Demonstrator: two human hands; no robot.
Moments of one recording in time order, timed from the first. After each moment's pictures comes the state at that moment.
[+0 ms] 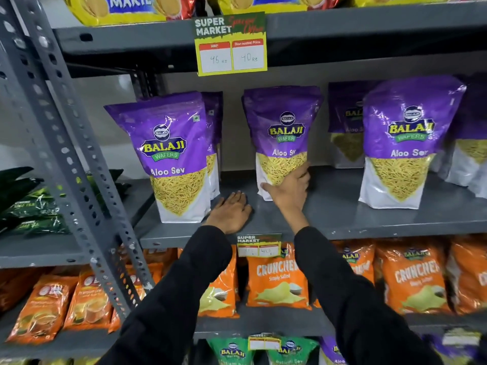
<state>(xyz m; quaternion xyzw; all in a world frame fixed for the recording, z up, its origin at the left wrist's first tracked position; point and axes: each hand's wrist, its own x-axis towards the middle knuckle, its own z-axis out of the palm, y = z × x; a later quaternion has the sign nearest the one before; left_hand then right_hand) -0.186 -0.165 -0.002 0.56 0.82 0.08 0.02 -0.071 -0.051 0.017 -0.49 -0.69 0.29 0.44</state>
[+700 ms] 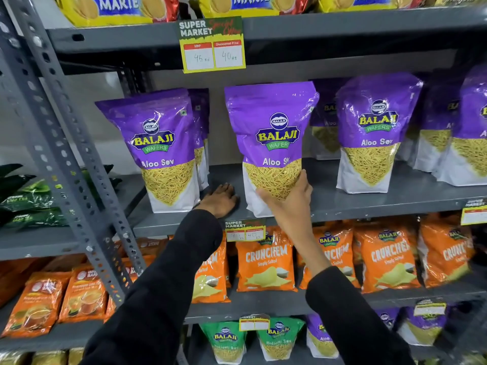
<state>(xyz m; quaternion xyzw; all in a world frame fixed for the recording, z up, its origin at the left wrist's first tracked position) -0.184 -0.166 0.005 0.55 0.83 0.04 0.06 0.026 -0.141 0.004 -0.40 -0.71 0.33 0.48</state>
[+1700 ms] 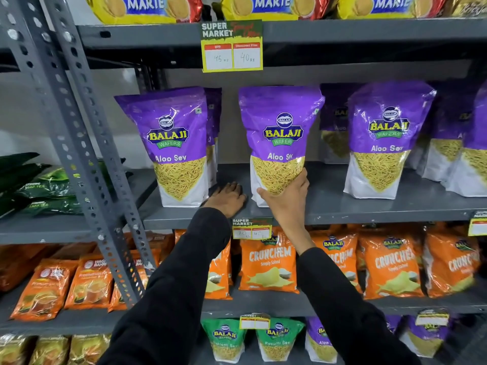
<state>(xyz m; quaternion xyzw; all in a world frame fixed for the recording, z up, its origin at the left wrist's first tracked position) -0.176 -0.175 0.002 0.58 0.82 -0.01 -0.03 -0.017 -0.113 -0.007 -0.41 -0.69 0.30 0.51</state>
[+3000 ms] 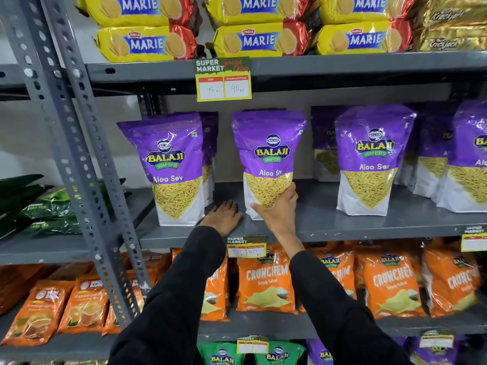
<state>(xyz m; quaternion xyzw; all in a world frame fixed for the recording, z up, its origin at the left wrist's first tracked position) -0.192 -0.164 -0.011 0.57 0.82 0.01 -0.03 -0.027 -0.091 0.000 -0.39 -0.71 0.34 0.48</state>
